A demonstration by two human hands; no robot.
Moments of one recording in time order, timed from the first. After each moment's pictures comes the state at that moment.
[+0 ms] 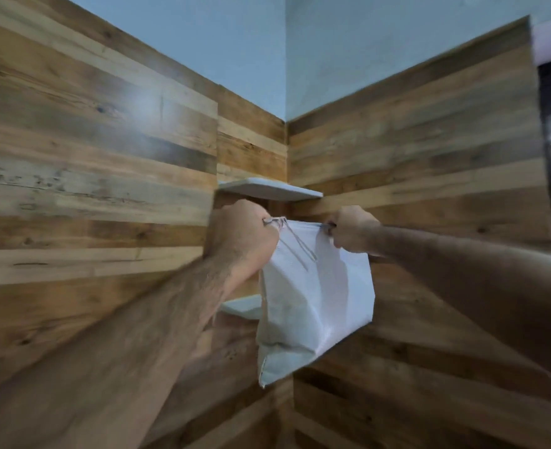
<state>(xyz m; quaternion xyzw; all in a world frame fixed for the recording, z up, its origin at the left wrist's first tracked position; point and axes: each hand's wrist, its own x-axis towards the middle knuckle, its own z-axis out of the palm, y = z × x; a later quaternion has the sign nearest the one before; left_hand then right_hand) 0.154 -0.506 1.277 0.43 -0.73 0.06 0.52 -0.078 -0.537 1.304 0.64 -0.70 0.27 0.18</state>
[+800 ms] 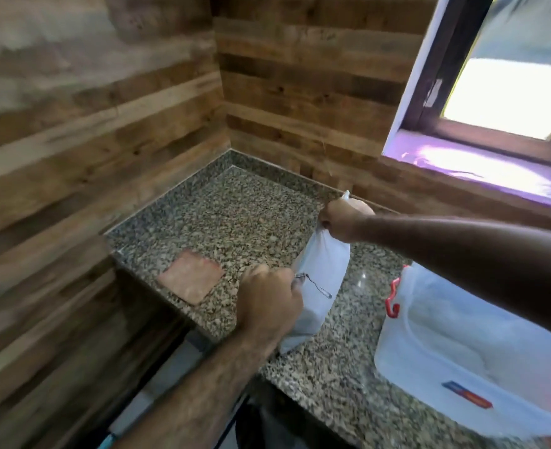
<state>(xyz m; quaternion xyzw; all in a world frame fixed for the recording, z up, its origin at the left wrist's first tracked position) 0.090 -0.169 0.768 0.53 -0.82 -0.09 0.19 -0.145 -0.257 0.790 0.68 -0.73 -0.09 0.00</state>
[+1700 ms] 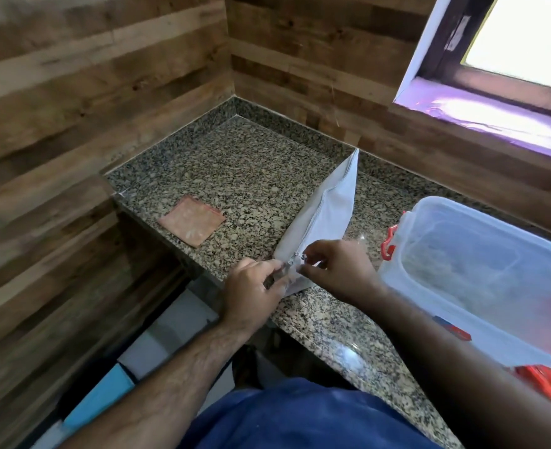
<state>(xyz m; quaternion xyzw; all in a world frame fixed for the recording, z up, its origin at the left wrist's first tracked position) 0.143 -0.117 0.671 0.49 -0.78 -0.23 0.32 -0.055 -0.077 0.729 0.63 -0.72 0.21 -0.18</state>
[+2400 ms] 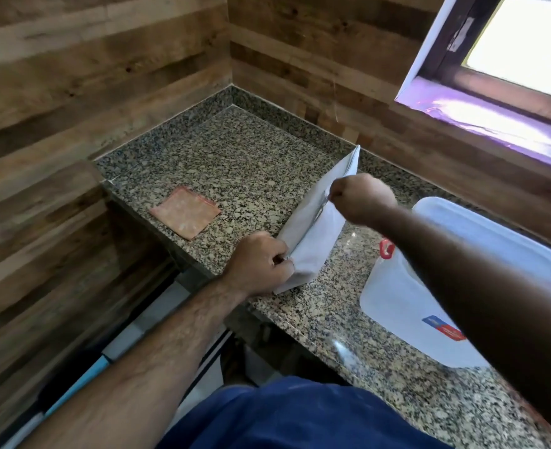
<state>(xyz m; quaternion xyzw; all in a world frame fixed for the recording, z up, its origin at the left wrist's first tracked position) 0.132 -0.171 0.682 0.38 -0.85 -0.26 0.25 -0.110 -0.174 0.779 0.63 -0.78 -0.01 -0.05</state>
